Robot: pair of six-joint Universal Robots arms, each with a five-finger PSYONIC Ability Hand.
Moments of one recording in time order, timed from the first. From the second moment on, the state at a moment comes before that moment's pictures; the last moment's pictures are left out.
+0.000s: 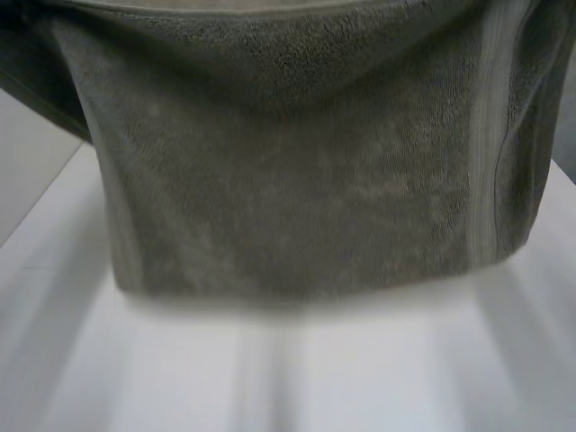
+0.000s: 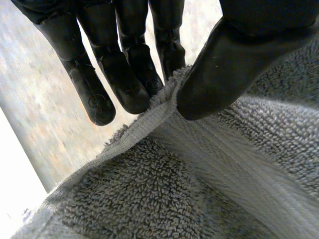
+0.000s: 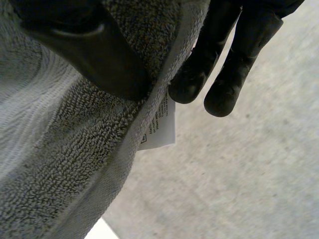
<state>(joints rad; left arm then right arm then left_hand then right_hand) 4.62 -1.59 -1.22 3.09 -1.30 3.27 1.66 -1.32 0.53 0.64 1.18 2.80 1.26 1.30 1.31 1.36 1.11 1.33 1.31 1.35 1.34 1.17</state>
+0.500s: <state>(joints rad) 4.59 -2.20 -0.75 3.10 -1.39 3.28 1.87 -0.80 0.28 0.40 1.46 2.67 1.27 1.30 1.31 1.36 1.11 1.33 1.31 1.35 1.34 1.17</state>
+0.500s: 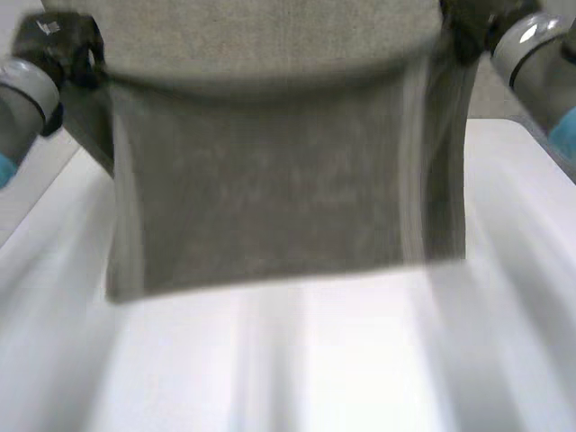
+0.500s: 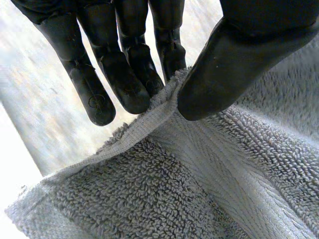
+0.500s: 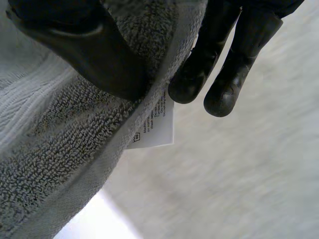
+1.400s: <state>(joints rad) 4.65 -2.02 -1.69 3.50 -1.28 3.50 1.76 -1.09 1.36 0.13 1.20 2.54 1.27 1.30 1.31 1.36 1.11 1.33 1.32 1.35 1.34 1.17</state>
